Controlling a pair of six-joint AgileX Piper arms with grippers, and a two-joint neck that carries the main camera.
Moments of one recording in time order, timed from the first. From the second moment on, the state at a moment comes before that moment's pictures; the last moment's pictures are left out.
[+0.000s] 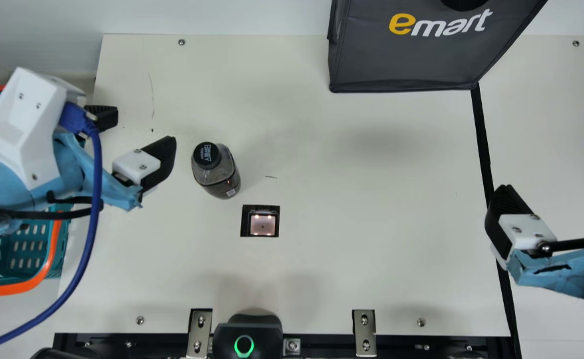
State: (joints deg) left arm -12.4 61.2 -63.4 -21.4 51.3 23.8; right arm 0.6 42.6 -69.8 -0.8 69.5 -2.2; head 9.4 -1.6
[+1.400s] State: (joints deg) left arm -25.0 74.4 -70.0 -11.5 53.2 5.8; right arm 0.6 42.6 -69.8 -0.8 69.5 -2.2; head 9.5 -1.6
